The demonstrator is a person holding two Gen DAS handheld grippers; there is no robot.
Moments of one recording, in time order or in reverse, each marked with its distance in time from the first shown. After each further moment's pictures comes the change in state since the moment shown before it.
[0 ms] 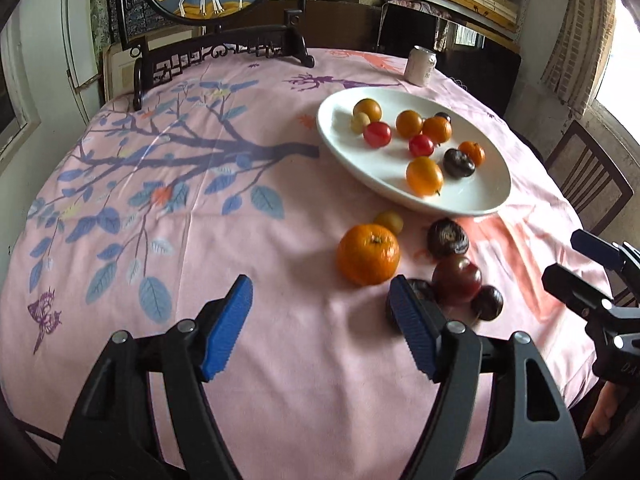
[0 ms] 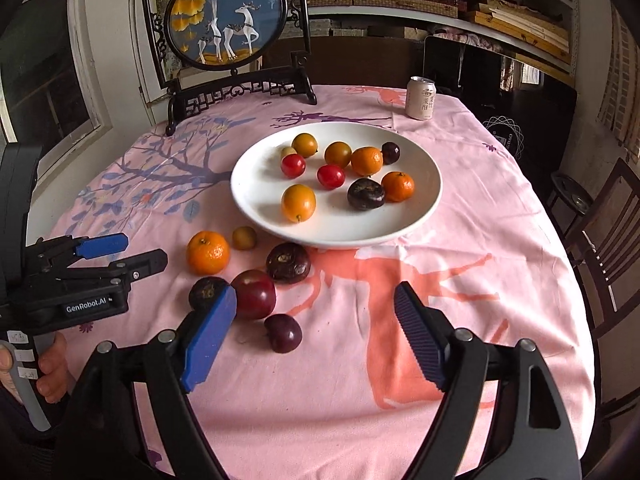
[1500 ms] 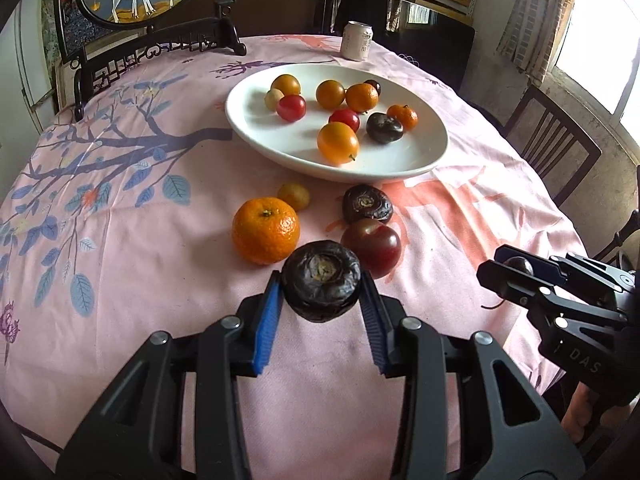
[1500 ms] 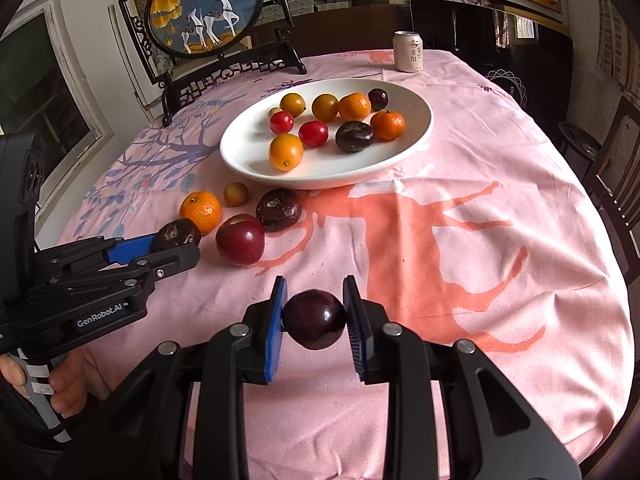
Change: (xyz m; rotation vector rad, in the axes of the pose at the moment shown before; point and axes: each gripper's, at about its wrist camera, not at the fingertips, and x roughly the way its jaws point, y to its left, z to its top) left arm 0.006 -0.054 -0.011 0.109 0.032 -0.129; right arm 0.010 -0.026 -0.036 0.124 0.065 0.073
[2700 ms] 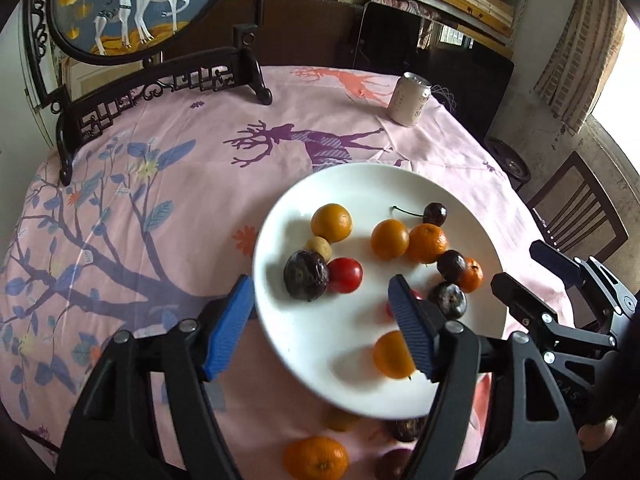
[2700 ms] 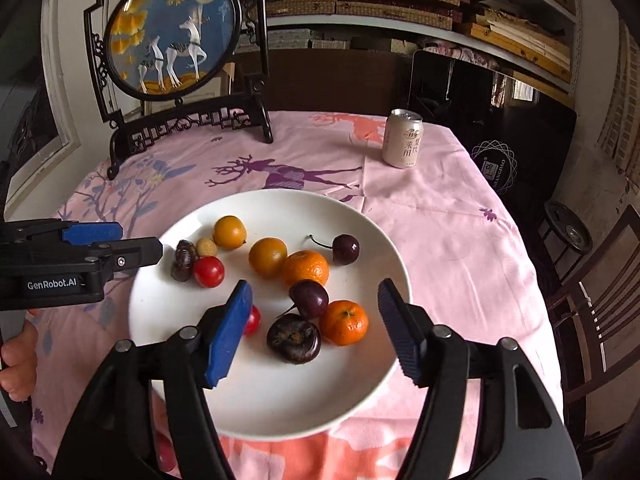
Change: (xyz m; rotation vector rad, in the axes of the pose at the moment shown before) left arm 0.045 0.048 0.161 -0.096 -0.021 0.042; right arm 0.053 -0.023 0.154 -0.134 -0.128 -0.131
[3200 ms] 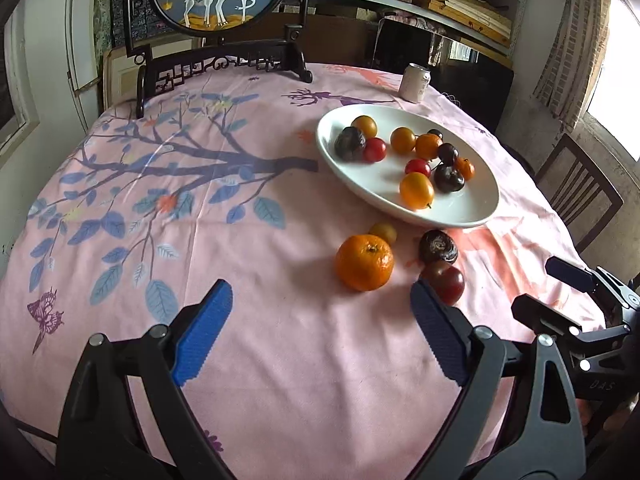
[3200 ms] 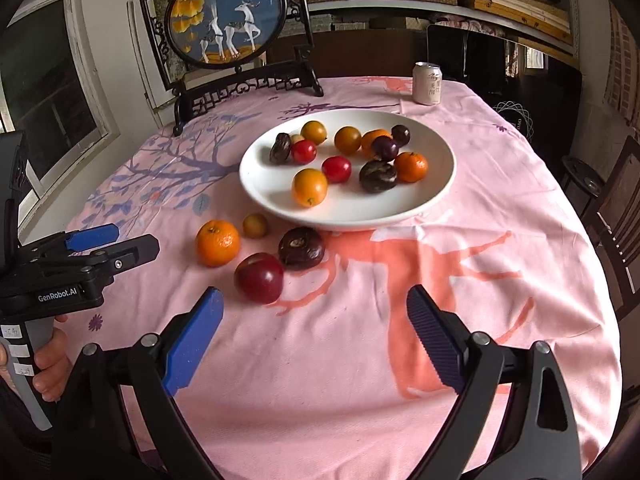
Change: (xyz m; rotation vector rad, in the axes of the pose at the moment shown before) left arm -0.079 0.031 -0.155 -0.028 -0.080 0.059; right arm -0.073 0.062 -0.119 0.054 0.067 0.121
